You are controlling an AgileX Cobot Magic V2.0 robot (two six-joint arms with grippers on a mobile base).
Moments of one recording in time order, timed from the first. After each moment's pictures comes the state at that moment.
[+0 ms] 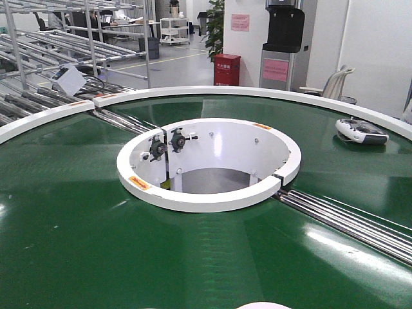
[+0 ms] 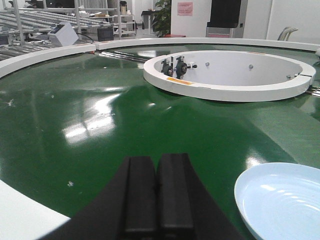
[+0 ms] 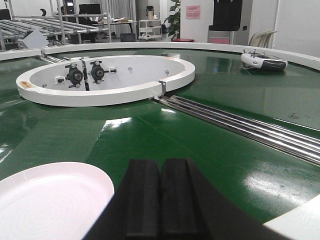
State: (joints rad) left arm -0.03 -0.01 0.03 0.04 0.12 -0.11; right arm 0.09 -0.01 0.03 0.00 0.11 0.00
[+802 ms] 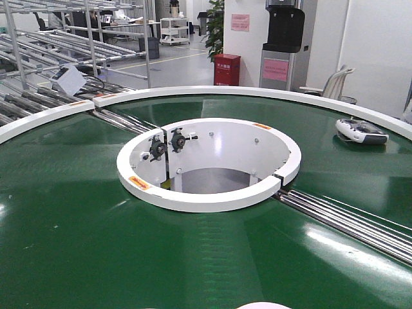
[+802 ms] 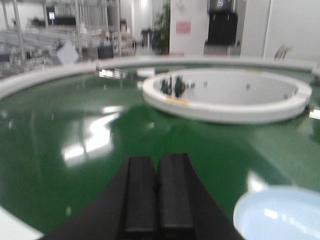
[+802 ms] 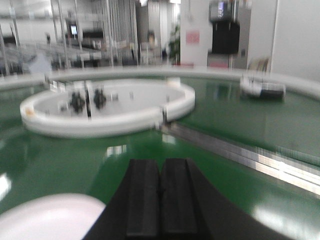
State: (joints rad) left arm -0.03 -0.01 0.03 0.04 -0.01 -0.11; right arm 0.09 -0.01 0.03 0.01 -0.05 0.00
